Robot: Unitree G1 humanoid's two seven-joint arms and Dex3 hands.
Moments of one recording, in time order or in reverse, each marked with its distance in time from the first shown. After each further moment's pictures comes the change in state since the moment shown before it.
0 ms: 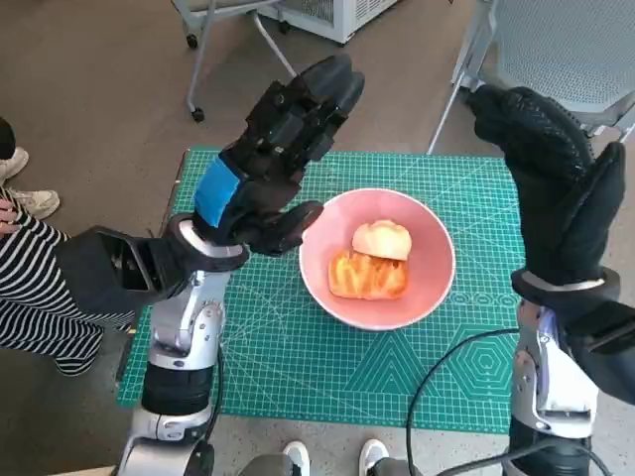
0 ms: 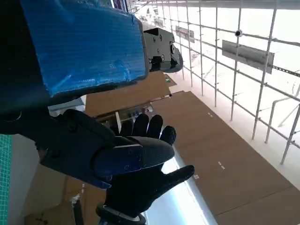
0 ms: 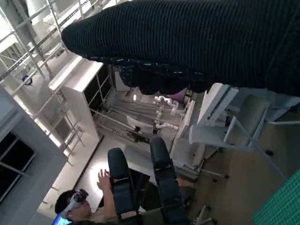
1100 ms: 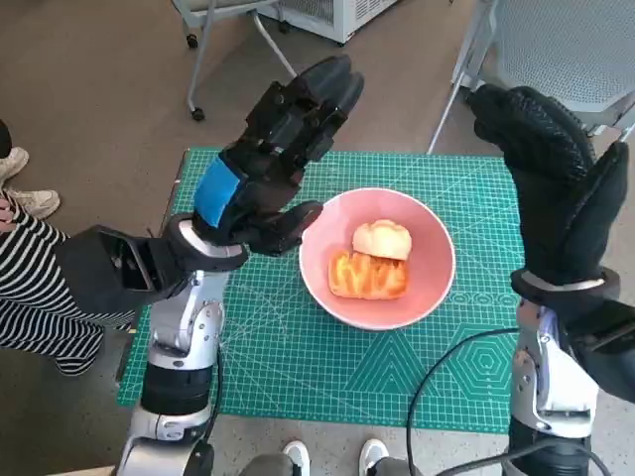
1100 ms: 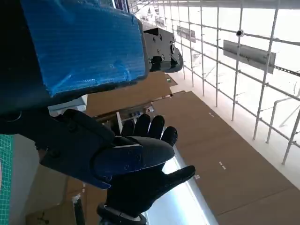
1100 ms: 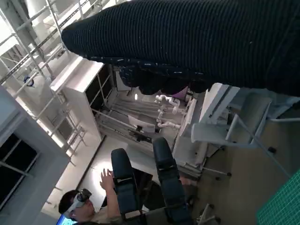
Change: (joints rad) left arm 0.001 0.003 0.000 0.004 0.000 0.003 -0.008; right arm 0.001 0.001 0.000 0.001 0.015 0.000 0.000
